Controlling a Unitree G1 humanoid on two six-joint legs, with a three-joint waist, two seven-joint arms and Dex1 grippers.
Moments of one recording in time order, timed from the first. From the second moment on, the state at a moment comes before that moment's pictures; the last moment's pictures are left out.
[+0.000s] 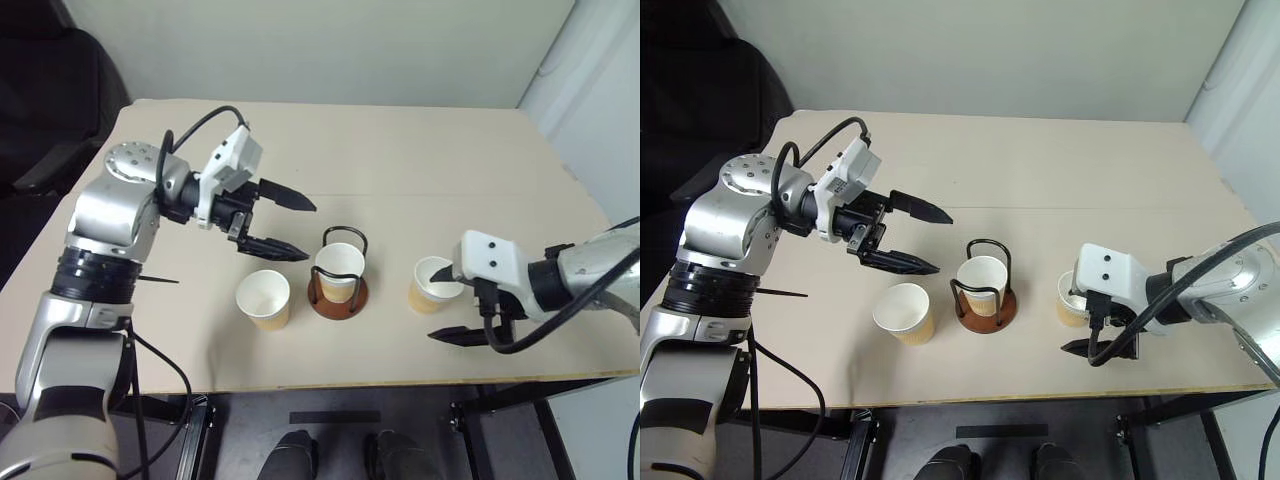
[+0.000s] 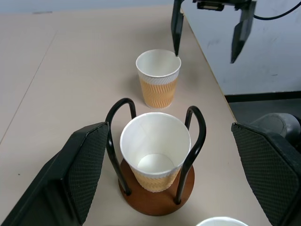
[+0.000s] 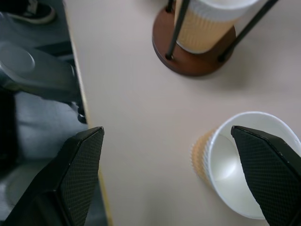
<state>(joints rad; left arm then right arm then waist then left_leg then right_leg) -0.98 0.81 -0.17 0.22 -0.45 0.45 -1.58 -0.58 -1.18 0.15 -0.69 0.52 1.04 1.07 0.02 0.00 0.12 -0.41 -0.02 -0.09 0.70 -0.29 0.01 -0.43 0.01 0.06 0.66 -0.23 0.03</state>
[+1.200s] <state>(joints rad) -0.95 0.84 -0.17 0.23 -0.40 0.40 -1.58 -0.70 -1.10 0.43 -0.47 0.15 0.77 1.21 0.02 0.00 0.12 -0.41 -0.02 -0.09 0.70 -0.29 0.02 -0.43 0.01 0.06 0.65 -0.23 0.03</state>
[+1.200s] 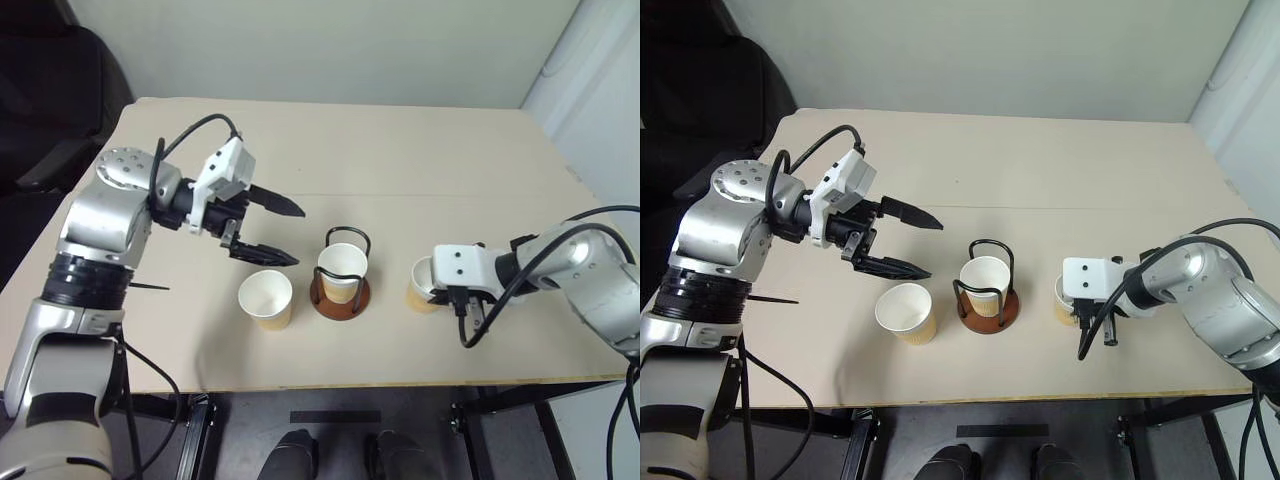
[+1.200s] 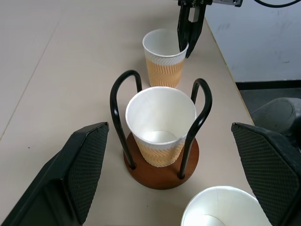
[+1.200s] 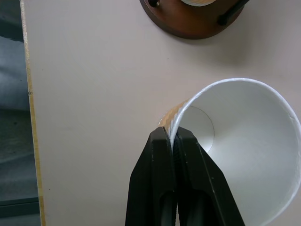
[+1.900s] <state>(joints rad) -0.93 0.88 -0.17 0.29 -0.37 0.34 -1.58 -1.16 -1.02 0.28 -0.42 0.34 0.94 1.33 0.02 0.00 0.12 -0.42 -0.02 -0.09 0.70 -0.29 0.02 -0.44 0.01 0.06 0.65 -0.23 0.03</state>
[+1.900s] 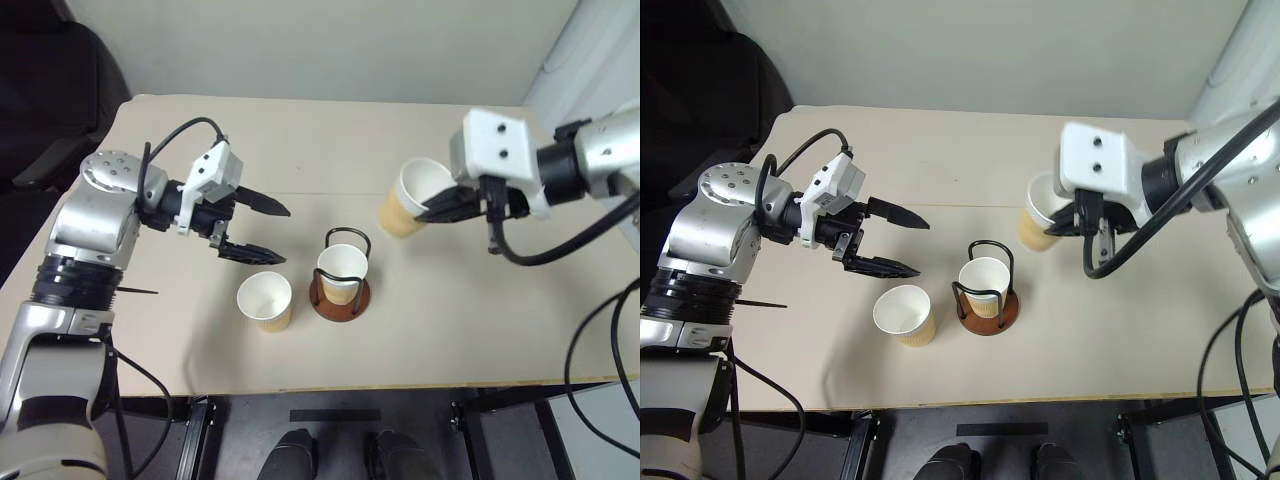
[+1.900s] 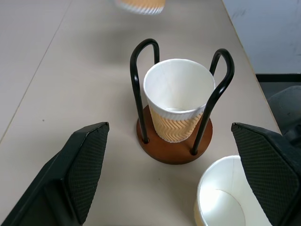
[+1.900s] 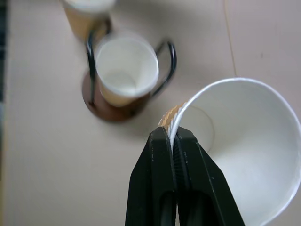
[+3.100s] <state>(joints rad) -0.94 0.85 -0.17 0.25 -0.37 0.39 -1.58 -1.17 -0.83 0.45 -0.38 0.34 0.90 1.27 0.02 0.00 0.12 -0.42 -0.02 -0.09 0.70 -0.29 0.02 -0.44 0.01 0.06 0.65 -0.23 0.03</state>
